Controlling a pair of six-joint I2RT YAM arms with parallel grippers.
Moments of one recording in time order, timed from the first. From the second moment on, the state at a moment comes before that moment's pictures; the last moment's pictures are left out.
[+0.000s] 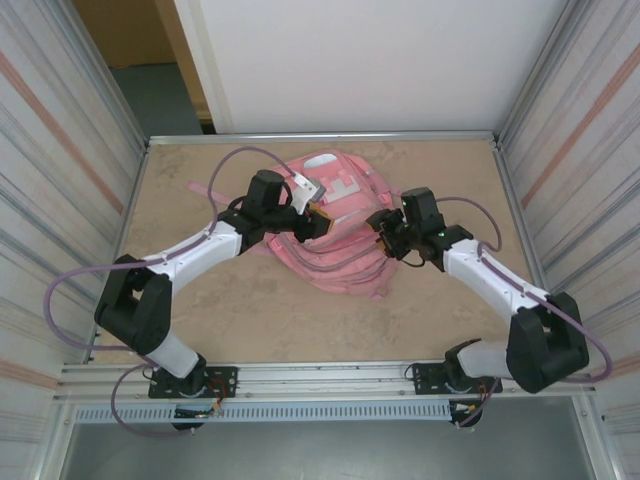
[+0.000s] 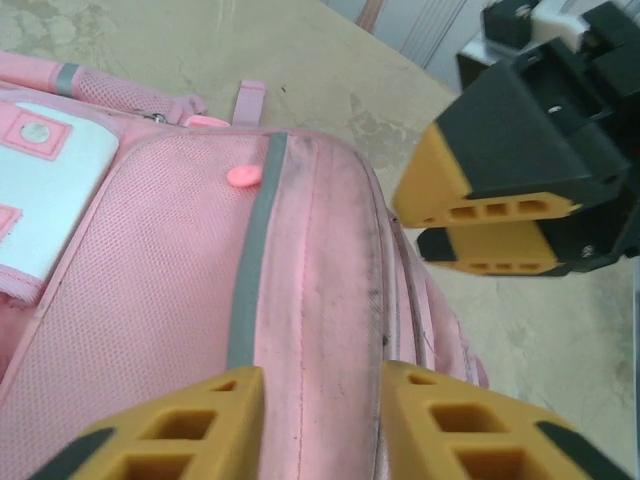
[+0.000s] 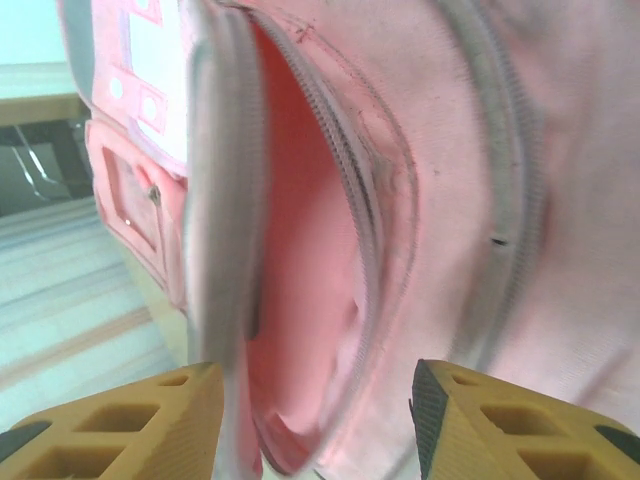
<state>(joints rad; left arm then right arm) -0.56 1.57 1.08 -0.08 0.56 -0.01 0.41 1.28 0.86 -0.36 -0.23 1.31</state>
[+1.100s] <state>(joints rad) -0.36 1.71 1.04 -0.24 0.62 -0.67 0.46 1.37 0.91 -0.55 -0.16 0.84</state>
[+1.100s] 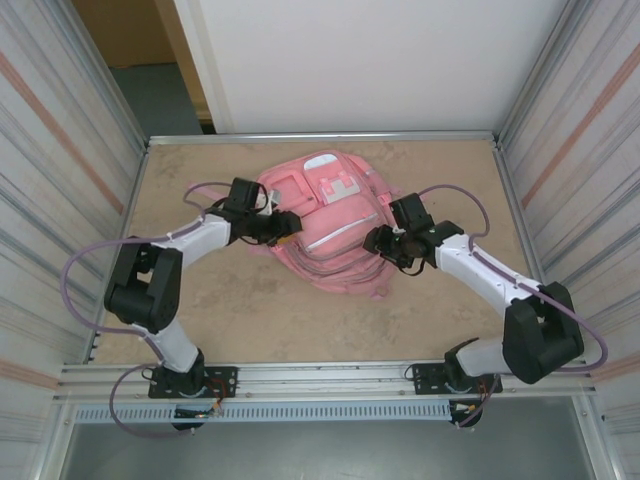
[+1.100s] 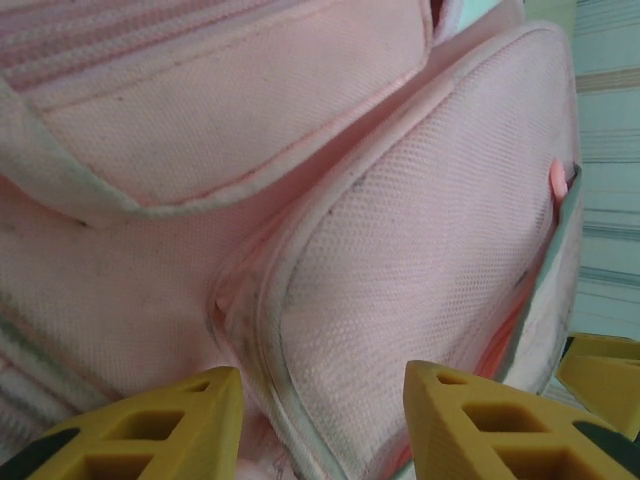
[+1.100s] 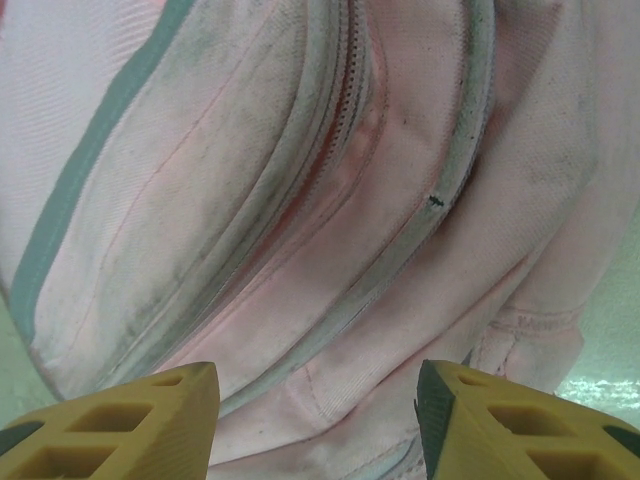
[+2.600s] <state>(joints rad) -0.44 1.27 0.61 -0.04 0.45 -1.26 0.69 1.41 1.05 -0.59 -0.04 0.88</state>
